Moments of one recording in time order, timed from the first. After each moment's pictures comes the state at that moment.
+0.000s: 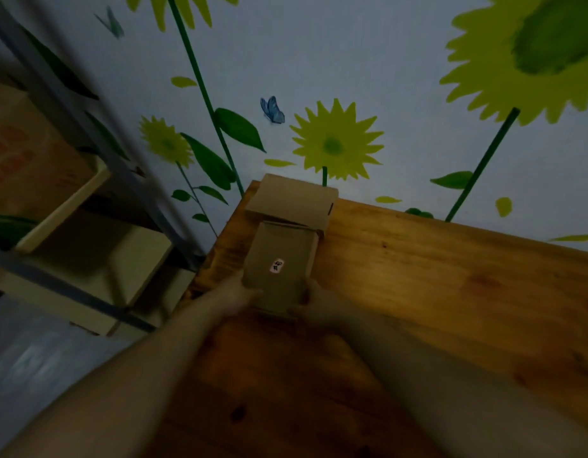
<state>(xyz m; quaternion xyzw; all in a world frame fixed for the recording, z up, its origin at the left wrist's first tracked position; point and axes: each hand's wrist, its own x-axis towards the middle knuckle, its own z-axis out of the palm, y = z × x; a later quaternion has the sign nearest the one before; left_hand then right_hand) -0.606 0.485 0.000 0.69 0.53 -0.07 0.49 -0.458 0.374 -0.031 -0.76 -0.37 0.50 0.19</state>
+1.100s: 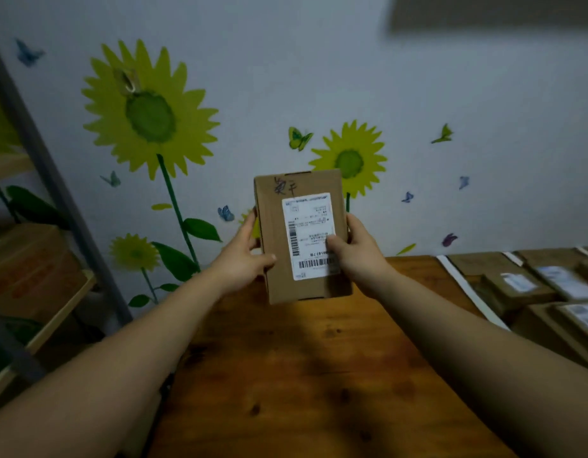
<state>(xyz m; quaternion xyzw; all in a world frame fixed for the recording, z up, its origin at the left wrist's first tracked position) -0.678 0.366 0.241 0.77 0.16 0.18 0.59 -0.554 0.199 0.233 -0.70 -0.29 0.14 0.64</state>
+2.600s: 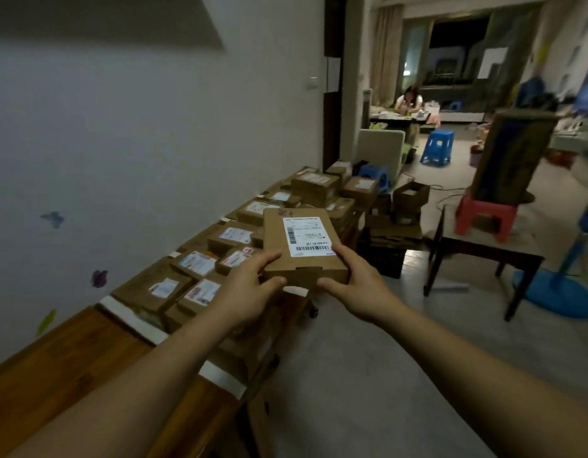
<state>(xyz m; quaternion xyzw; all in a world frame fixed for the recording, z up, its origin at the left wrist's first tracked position) -0.419 -0.237 0.210 0.88 -0.28 -0.01 0.40 -0.497 -0.436 0.193 -0.87 0.08 -0.14 0.47</state>
